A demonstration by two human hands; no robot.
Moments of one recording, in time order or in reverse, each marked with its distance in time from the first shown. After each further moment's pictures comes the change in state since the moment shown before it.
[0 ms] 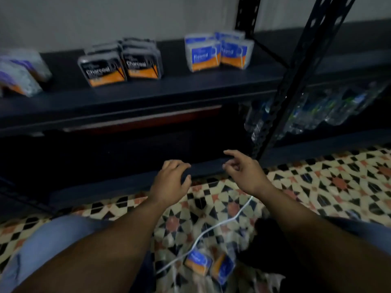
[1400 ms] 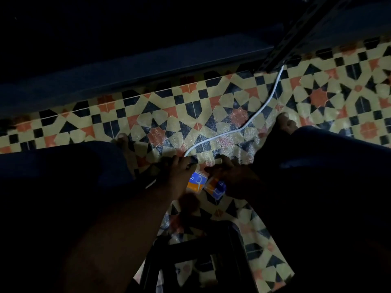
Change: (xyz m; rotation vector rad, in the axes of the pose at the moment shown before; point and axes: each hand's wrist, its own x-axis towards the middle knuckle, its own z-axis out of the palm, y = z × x) left_hand -0.127 -0.053 0.233 0.449 -0.818 0.074; right_hand -0.085 0.203 0.181 -0.628 -0.849 -0.061
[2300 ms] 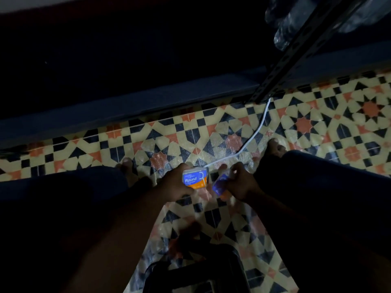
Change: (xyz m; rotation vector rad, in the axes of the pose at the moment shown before) left_hand 0.007 -0.032 -0.039 -0.996 0.000 -0.162; right_hand -0.007 0.012 -0.027 0.923 0.304 0.578
